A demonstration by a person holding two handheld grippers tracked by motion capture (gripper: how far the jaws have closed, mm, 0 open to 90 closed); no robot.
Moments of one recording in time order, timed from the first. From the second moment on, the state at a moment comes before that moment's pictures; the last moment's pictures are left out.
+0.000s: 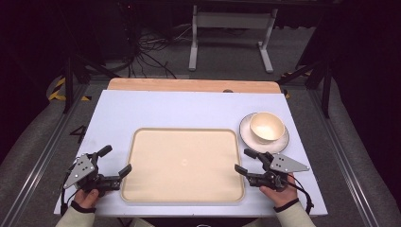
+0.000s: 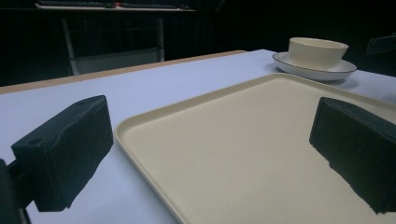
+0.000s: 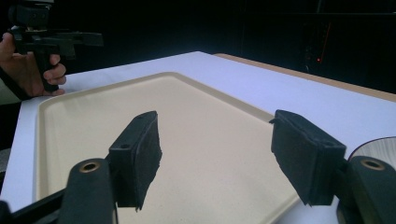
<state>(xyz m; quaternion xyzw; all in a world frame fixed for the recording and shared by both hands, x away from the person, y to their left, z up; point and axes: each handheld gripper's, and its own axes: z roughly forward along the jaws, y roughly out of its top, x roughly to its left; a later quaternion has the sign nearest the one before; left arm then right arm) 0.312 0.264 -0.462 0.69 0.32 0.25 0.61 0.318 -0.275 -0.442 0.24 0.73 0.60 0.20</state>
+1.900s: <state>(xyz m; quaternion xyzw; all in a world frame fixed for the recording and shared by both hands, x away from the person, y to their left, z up) 0.312 0.264 -0.462 0.69 0.31 0.25 0.60 0.322 -0.284 -0.419 0.26 0.72 0.61 0.23</state>
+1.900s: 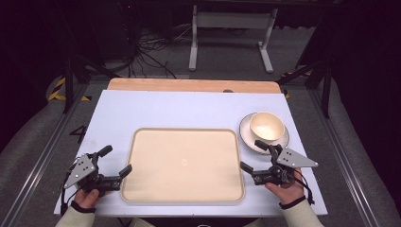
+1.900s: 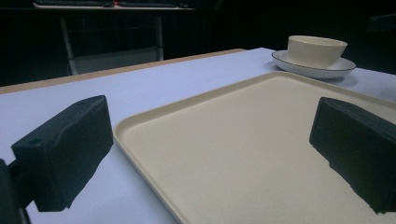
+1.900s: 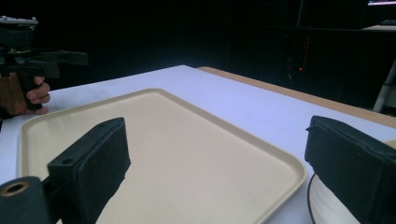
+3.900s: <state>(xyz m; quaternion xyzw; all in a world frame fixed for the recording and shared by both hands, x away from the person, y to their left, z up) 0.312 0.262 -0.462 0.69 0.32 0.25 0.60 0.381 -0.350 -0.376 0.36 0.72 0.52 0.26</state>
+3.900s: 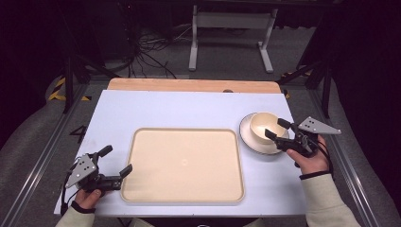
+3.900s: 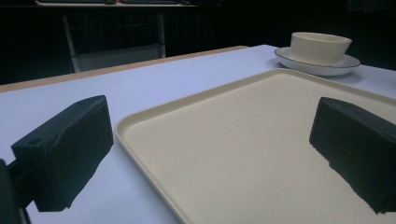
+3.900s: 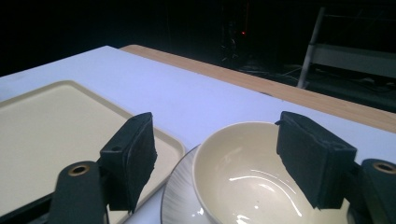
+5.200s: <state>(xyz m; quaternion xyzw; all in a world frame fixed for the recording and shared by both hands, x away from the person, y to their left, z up) 0.312 0.262 -0.462 0.69 0.31 0.25 0.60 0.418 -0.355 -0.352 0.43 0.81 0.35 0.20</state>
